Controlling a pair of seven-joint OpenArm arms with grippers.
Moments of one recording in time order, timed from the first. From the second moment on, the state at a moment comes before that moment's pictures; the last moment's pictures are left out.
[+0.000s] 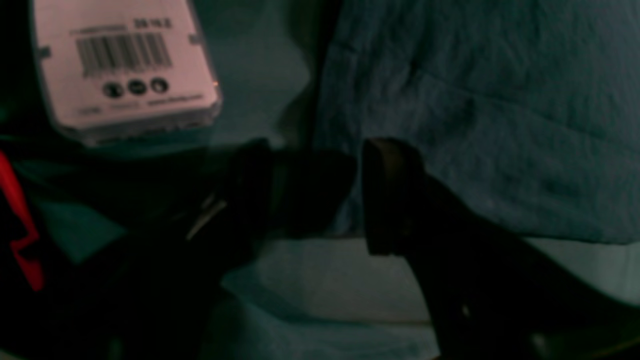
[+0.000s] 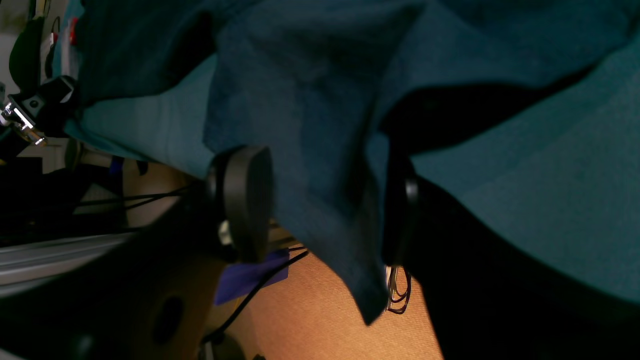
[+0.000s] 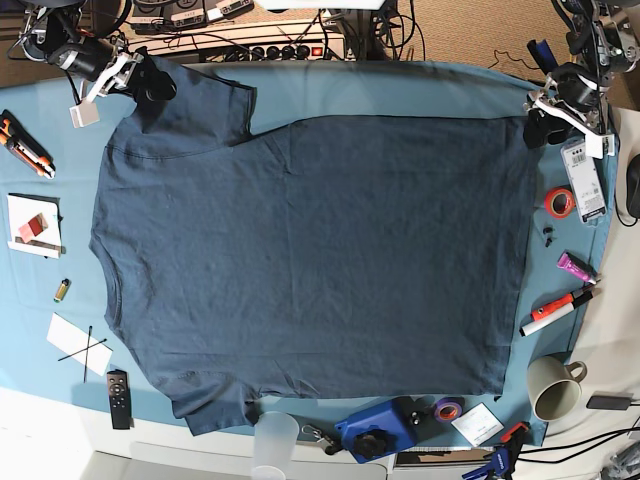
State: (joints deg) left arm 28.3 -13.2 -26.0 94.4 -45.4 -24.7 41.8; right arm -32.7 22.6 35.6 87.1 72.5 41.5 -69.0
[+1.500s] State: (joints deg) left arm 31.8 -10.9 -30.4 109.2 -51.5 -28.8 61.3; right arm -33.1 22.0 39.2 88.1 70.7 40.5 -72.5
